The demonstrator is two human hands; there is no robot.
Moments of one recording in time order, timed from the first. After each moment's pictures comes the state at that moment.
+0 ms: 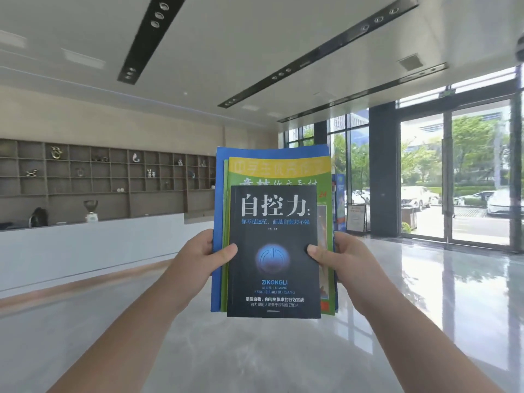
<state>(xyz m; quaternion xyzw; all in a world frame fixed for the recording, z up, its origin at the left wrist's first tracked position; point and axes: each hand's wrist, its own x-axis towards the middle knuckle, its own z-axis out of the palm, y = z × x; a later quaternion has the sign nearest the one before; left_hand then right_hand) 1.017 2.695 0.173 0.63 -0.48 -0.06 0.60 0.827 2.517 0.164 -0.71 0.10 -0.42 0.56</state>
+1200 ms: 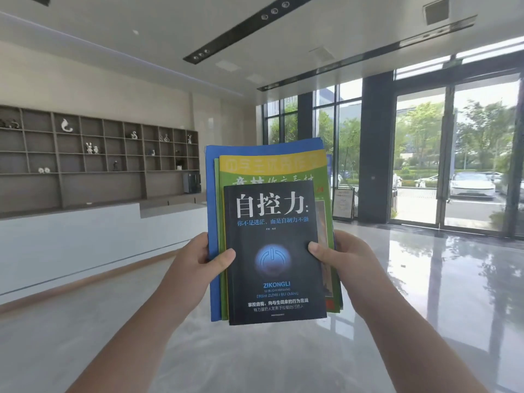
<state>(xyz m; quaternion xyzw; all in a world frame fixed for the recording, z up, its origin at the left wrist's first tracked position) 1.956 2.083 0.131 0.61 -0.50 -0.08 0.61 1.749 1.934 0.138 -0.68 0.18 -0.46 0.54</state>
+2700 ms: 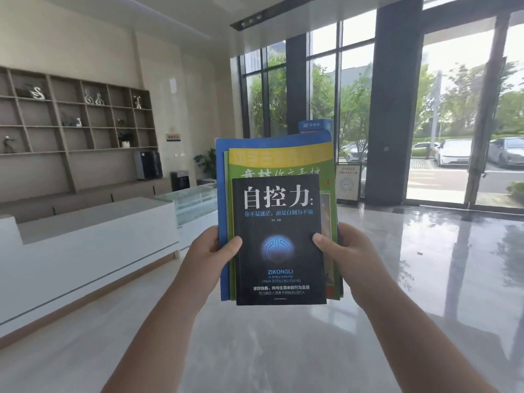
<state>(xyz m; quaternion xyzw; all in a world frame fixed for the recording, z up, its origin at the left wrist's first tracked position) 2.942 0.844 0.069 0.57 -0.48 -0.18 0.64 2.728 0.738 0.072 -0.65 0.26 -0.50 0.51</state>
